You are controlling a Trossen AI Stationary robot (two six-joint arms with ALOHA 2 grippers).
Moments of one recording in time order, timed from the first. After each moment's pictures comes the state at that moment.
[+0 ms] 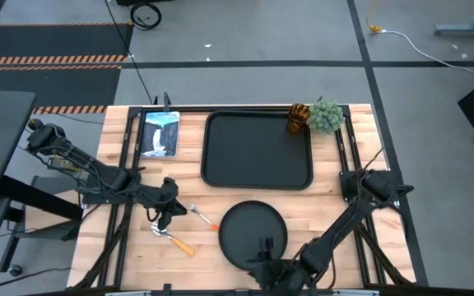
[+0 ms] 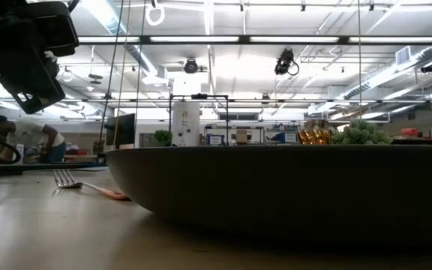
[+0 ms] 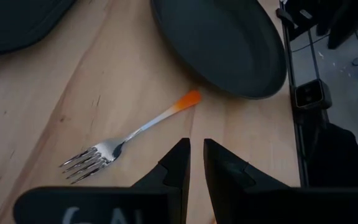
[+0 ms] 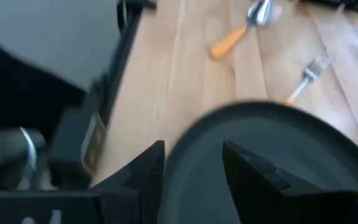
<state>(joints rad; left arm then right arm) -0.49 0.90 0.39 -0.13 -0.18 -0.80 0.79 2.06 1.48 -0.31 0.63 0.39</state>
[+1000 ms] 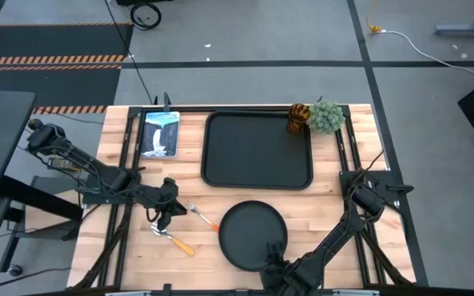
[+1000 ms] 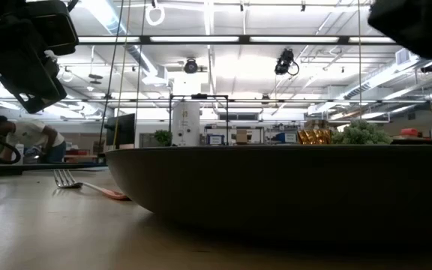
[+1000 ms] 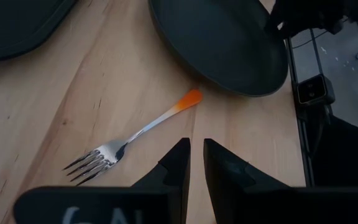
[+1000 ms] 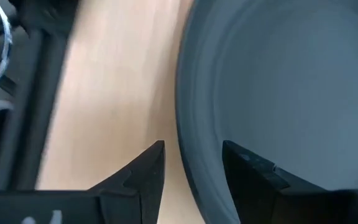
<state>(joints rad) -0.49 0.90 0.39 -0.13 -0.18 -0.77 0.82 2.22 1.66 -0.83 0.42 0.57</state>
